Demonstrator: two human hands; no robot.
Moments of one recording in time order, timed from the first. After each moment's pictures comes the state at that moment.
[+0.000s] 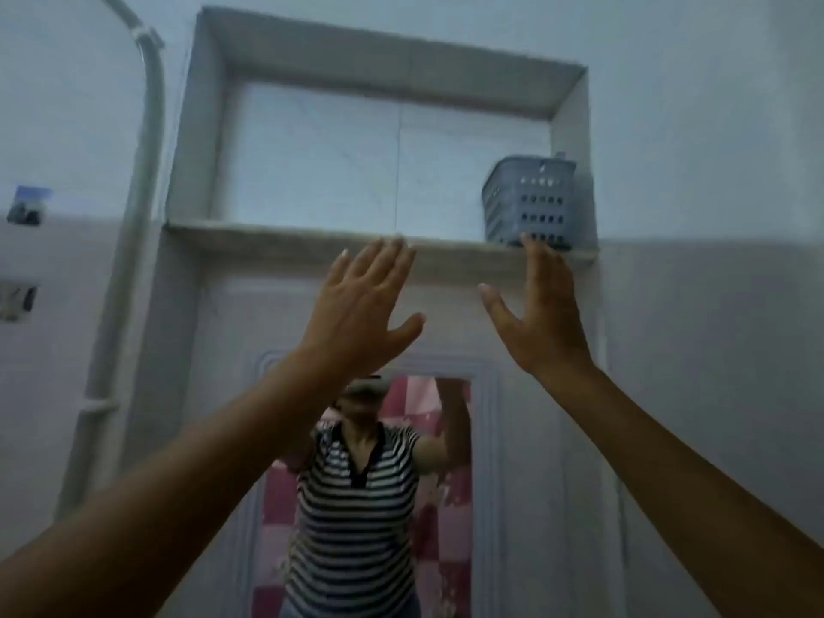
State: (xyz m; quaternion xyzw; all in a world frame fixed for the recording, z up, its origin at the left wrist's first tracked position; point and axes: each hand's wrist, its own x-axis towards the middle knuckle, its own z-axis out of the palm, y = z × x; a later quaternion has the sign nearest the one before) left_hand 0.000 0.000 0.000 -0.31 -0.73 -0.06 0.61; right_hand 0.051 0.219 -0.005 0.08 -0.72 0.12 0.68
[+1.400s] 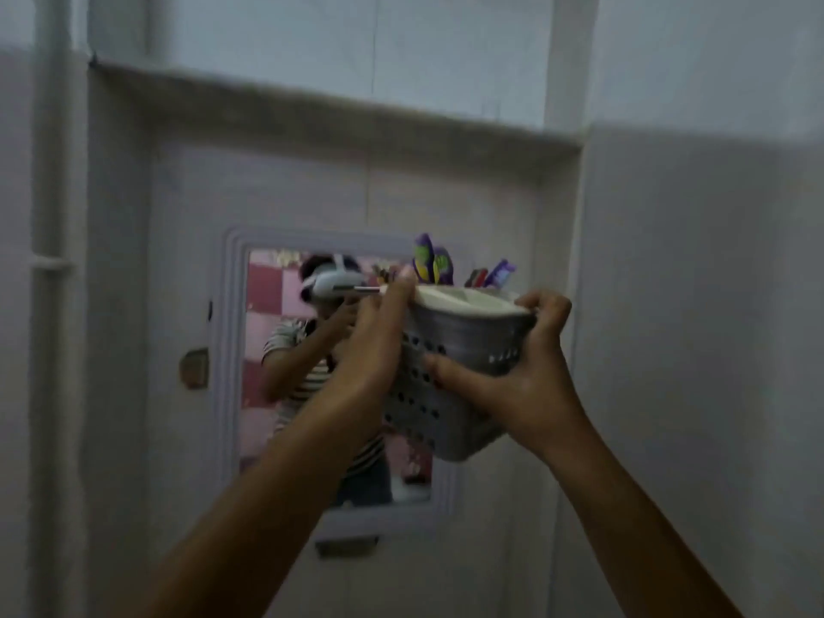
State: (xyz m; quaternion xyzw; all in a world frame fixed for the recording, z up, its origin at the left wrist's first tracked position) left_hand 0.064 0.043 -0.138 -0.24 -0.59 -0.77 0.01; right_hand 0.116 0.190 -0.170 0.16 -0.72 0.43 0.52
